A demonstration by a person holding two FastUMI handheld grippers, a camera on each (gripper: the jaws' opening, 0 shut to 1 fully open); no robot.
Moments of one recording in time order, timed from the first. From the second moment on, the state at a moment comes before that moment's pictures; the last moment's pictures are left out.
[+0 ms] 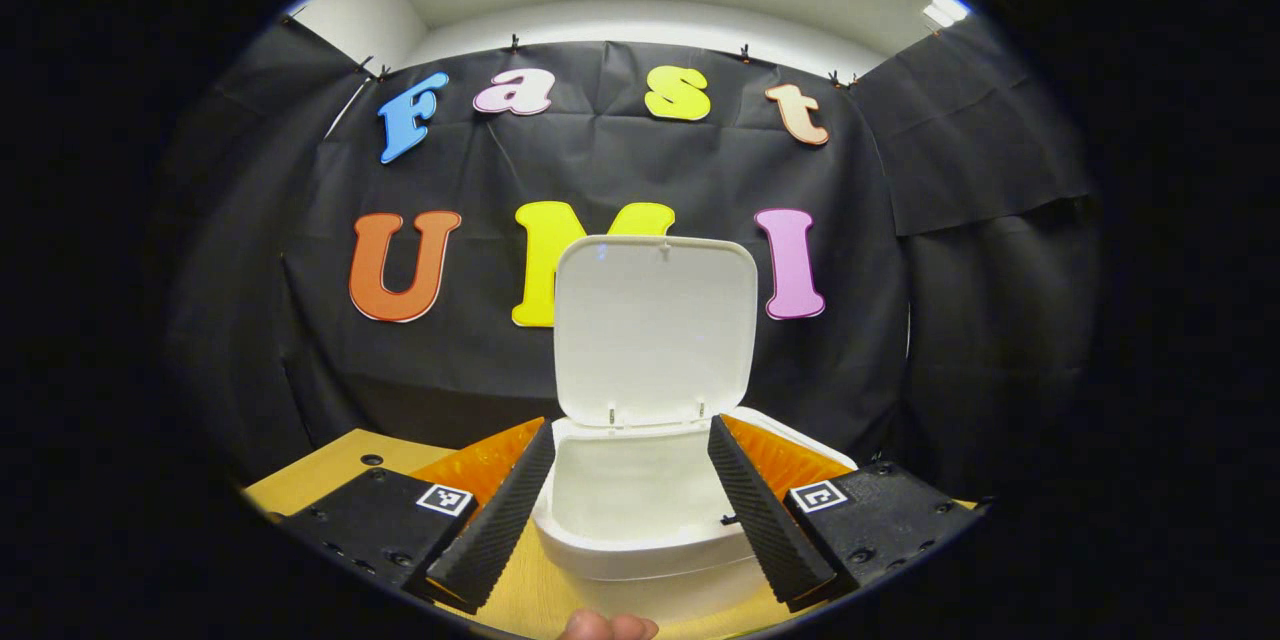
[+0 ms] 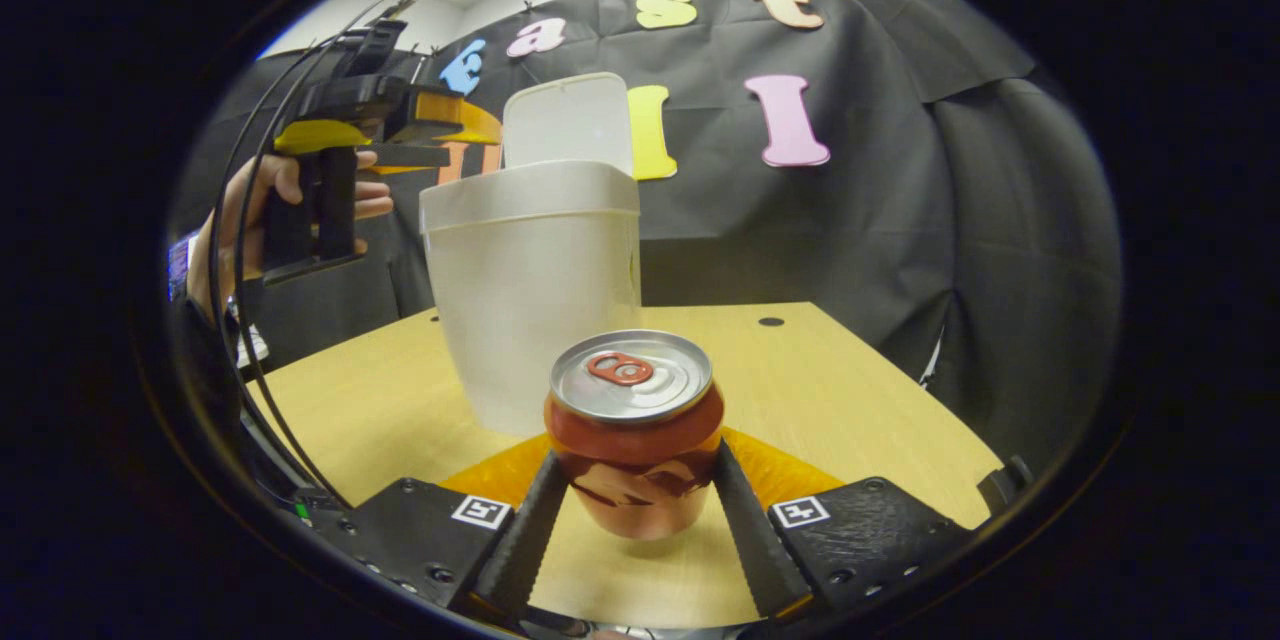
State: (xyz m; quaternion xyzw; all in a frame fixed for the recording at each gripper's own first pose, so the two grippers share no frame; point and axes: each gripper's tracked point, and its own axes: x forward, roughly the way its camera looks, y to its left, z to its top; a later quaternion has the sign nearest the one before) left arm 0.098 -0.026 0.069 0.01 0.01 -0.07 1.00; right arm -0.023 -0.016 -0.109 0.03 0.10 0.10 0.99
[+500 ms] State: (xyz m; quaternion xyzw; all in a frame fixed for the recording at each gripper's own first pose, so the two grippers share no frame) left arm 0.033 0.049 0.042 -0.01 0.01 -0.01 1.00; right arm -0.010 0.006 0.016 0.00 0.02 0.15 0.99
